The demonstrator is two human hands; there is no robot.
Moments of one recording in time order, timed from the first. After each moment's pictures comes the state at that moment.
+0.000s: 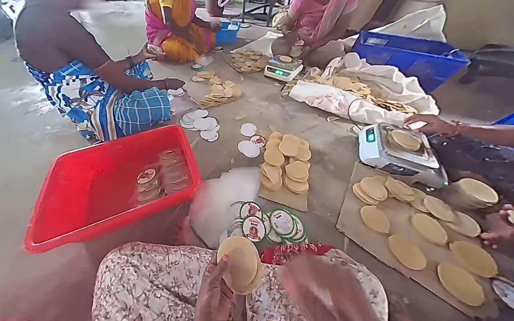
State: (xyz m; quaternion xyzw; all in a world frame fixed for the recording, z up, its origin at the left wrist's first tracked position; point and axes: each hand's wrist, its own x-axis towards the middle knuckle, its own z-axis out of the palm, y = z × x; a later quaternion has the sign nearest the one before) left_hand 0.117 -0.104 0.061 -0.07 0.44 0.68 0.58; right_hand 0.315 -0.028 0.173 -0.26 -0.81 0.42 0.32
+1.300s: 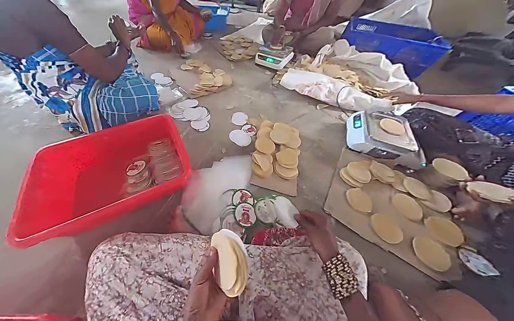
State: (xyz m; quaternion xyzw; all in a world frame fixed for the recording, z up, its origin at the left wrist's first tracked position) left_hand 0.123 -0.127 0.076 -0.11 0.32 0.70 0.63; right_hand 0.364 0.052 0.047 -0.63 -0.63 0.38 0.24
